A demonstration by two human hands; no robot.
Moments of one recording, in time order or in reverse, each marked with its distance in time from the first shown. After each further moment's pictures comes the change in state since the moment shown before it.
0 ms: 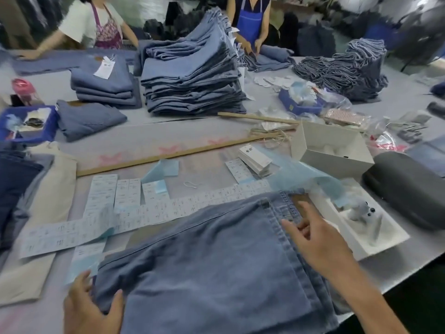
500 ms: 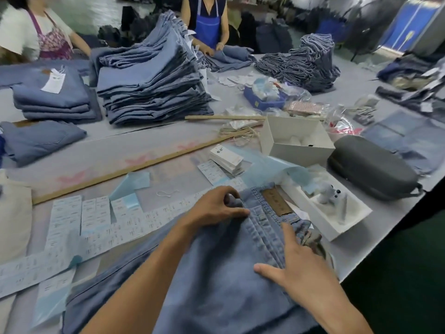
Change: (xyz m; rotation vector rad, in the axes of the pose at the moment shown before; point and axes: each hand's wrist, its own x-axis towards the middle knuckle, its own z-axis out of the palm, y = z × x) left_hand 0.045 0.202 0.189 0.135 -0.878 0.835; right_hand -0.050 -0.005 0.003 -0.141 -0.222 0.244
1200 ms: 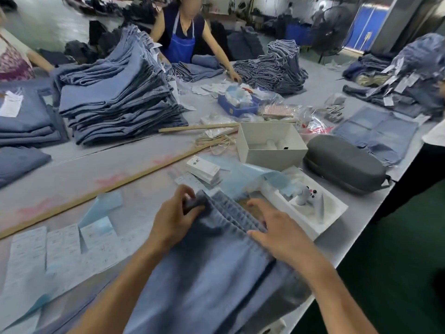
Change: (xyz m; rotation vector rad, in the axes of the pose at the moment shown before) left_hand -0.003 -0.008 -0.005 -0.009 0.365 0.039; right_hand 0.070 0.028 -0.034 0.150 0.169 -0.278
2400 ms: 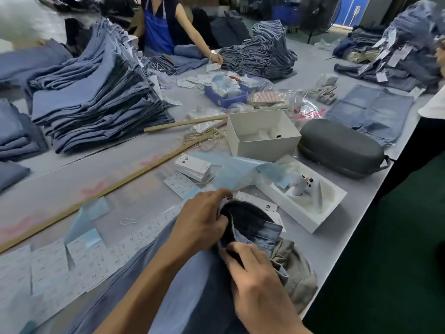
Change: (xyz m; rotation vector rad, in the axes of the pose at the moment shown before) left_hand 0.020 0.085 0.036 0.351 -0.278 0.161; right_hand -0.052 -0.019 0.073 -0.128 0.527 -0.333
